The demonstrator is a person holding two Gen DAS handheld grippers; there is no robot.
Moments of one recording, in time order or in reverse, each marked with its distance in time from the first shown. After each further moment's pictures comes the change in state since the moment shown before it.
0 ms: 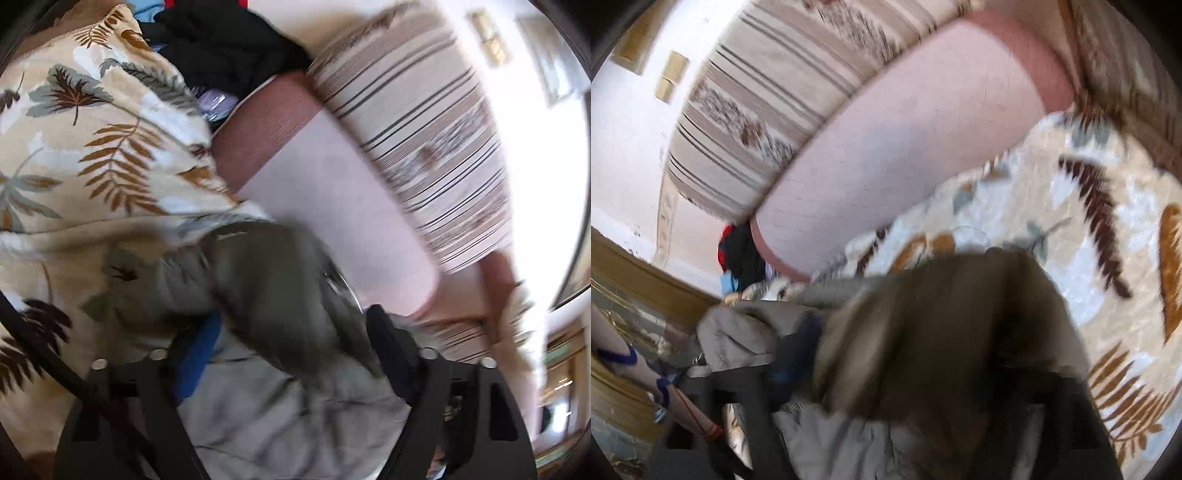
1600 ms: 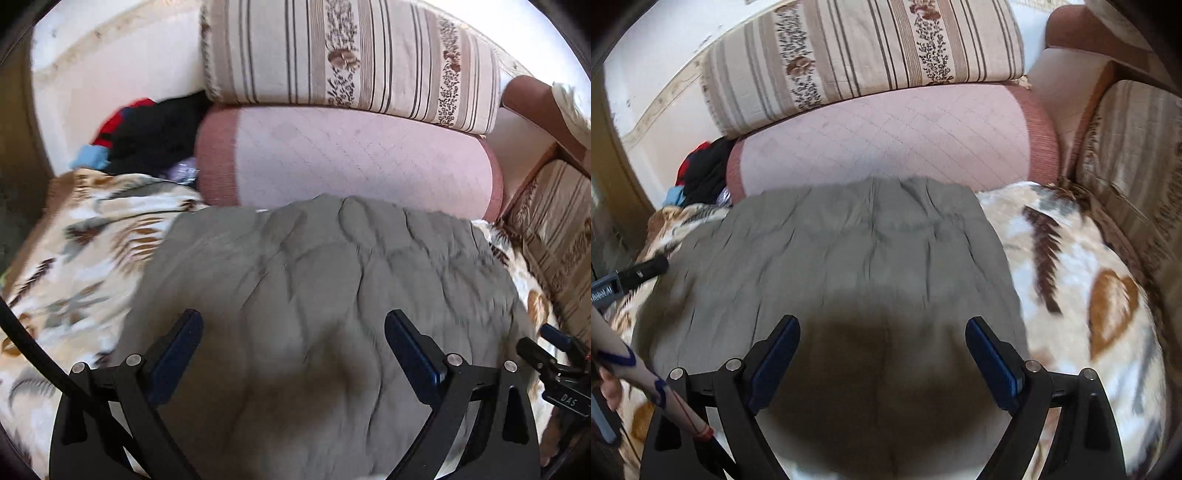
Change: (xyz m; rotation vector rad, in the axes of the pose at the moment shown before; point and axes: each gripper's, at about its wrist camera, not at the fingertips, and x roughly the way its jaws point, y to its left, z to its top) left arm 0.031 -0.081 -0.140 0.680 -0.117 0.495; right arm -0.020 0.023 -0.120 -0.456 -0.066 -0.294
